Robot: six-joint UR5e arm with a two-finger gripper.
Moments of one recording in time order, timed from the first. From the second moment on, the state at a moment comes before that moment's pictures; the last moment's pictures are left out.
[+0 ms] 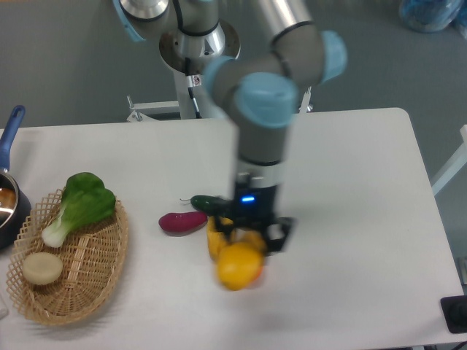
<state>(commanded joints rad) 2.68 -1.93 -1.59 -0.82 1.31 1.07</state>
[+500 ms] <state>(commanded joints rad) 2.78 -1.98 -1.60 -0.83 1.50 1.26</state>
